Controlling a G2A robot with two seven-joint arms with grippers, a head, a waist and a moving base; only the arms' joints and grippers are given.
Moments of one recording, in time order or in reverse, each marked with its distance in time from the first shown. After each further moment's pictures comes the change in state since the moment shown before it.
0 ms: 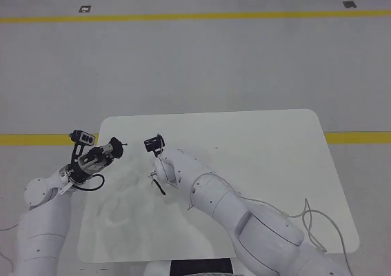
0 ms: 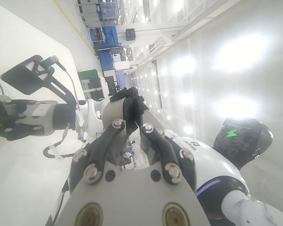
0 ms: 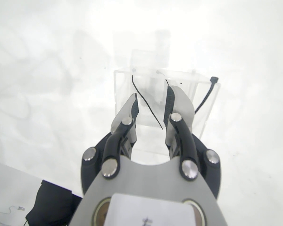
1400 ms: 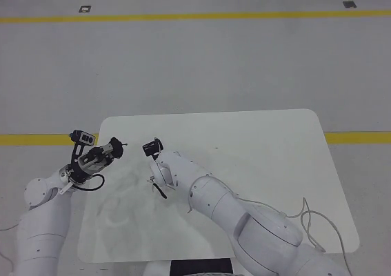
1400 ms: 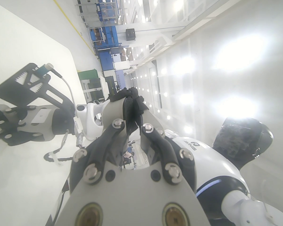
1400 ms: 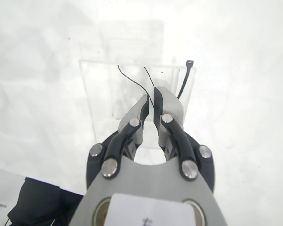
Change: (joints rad) left arm 0.000 0.000 0.000 0.000 0.000 0.000 0.000; right arm -0.001 -0.005 -0.041 -0.005 -0.039 0.000 0.051
